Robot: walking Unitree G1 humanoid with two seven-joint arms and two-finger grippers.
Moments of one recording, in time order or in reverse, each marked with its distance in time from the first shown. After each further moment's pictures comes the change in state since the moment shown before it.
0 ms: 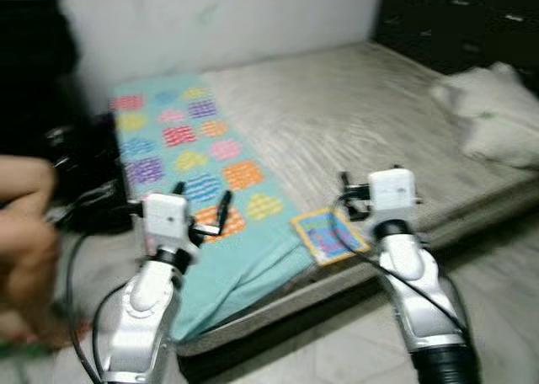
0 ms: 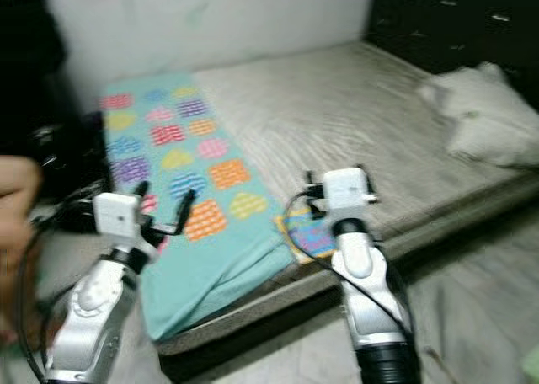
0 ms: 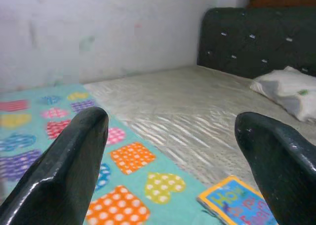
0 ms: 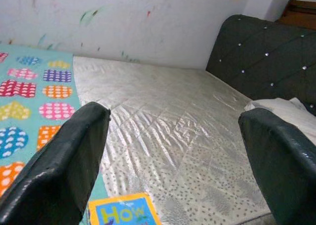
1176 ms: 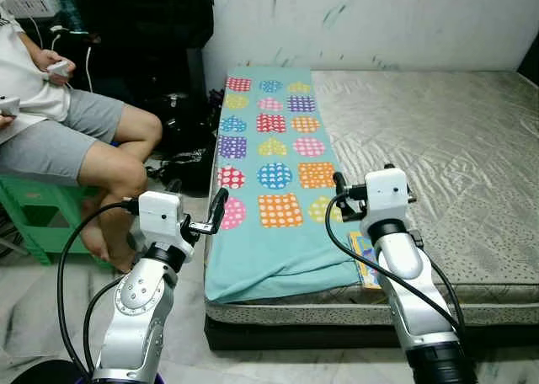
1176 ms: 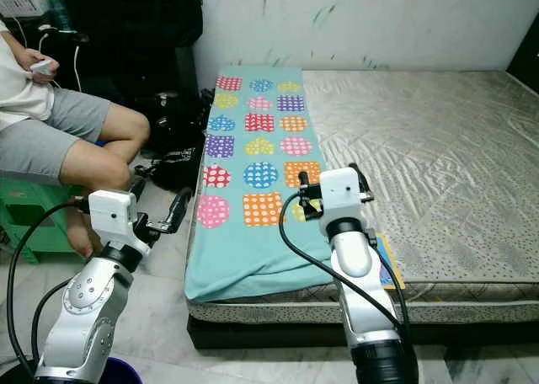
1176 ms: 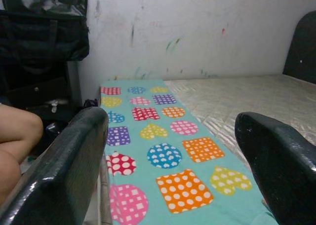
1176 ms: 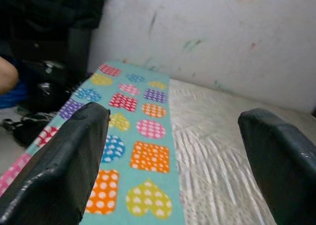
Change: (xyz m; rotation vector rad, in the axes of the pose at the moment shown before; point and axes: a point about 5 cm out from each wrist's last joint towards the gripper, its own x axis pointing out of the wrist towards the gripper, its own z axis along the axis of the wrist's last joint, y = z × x) left arm -0.001 0.008 0.001 0.006 -0.002 -0.007; right arm 0.002 0.010 0.004 -0.006 -0.026 0.072
